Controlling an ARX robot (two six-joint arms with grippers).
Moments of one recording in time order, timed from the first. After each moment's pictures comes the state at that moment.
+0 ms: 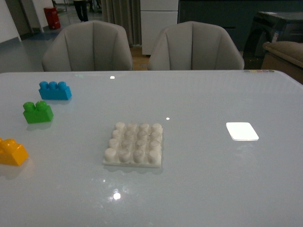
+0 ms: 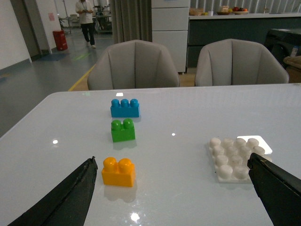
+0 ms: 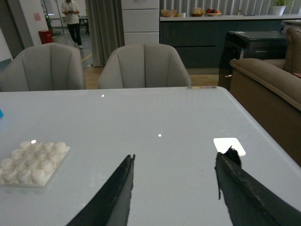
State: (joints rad) left arm 0.00 0.01 0.01 0.00 0.00 0.00; right arm 0.00 0.00 0.01 0.00 0.00 0.00
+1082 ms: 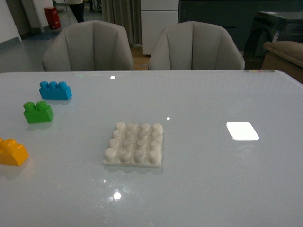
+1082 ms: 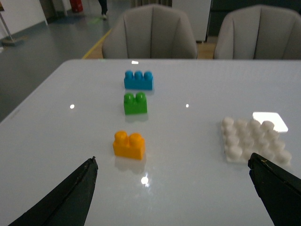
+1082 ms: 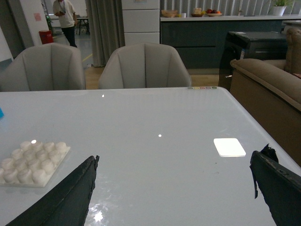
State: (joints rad) left arm -0.22 0.20 0.16 -0.14 -0.32 -0.05; right arm 0.00 0.00 0.01 0.00 0.00 0.00
